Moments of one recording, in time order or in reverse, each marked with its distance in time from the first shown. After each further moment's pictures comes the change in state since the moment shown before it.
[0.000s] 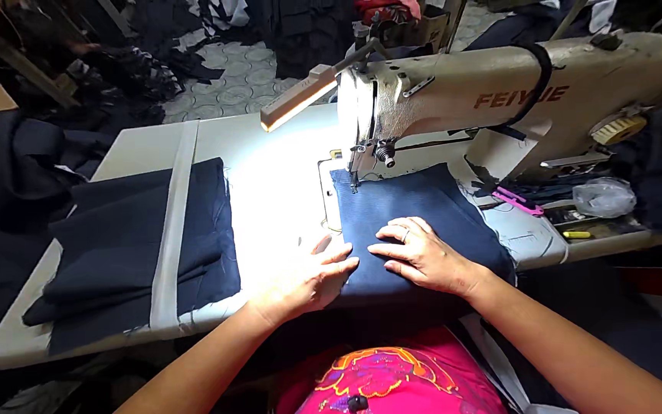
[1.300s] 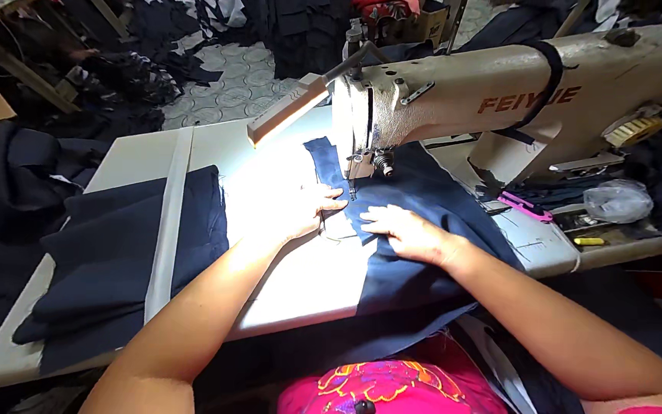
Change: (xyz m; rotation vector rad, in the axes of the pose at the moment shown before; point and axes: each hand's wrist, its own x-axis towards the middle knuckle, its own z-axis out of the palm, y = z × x) left_hand 0.094 -0.096 -0.029 -0.018 -0.140 -0.043; right_hand 0.058 0.017 -0.016 0.132 -0.185 0.140
